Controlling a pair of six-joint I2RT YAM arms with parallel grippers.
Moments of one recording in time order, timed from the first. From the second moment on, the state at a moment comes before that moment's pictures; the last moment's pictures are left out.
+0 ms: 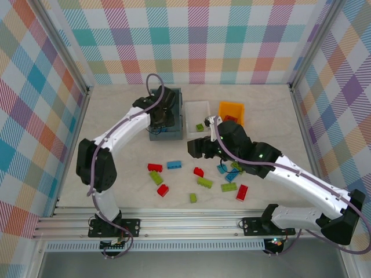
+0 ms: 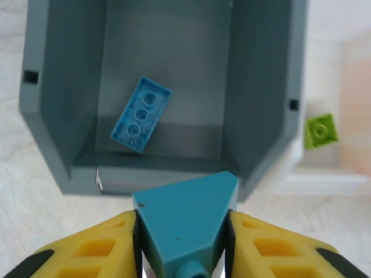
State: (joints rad) left arm -0.50 1.85 1.66 -0.91 -0.17 -0.61; right arm 0.93 1.13 1.14 -0.55 0.06 0.51
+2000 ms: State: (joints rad) left arm -1.13 1.33 1.12 -0.45 -0.28 -0.82; right arm 0.34 1.72 1.05 -0.75 0.06 0.61
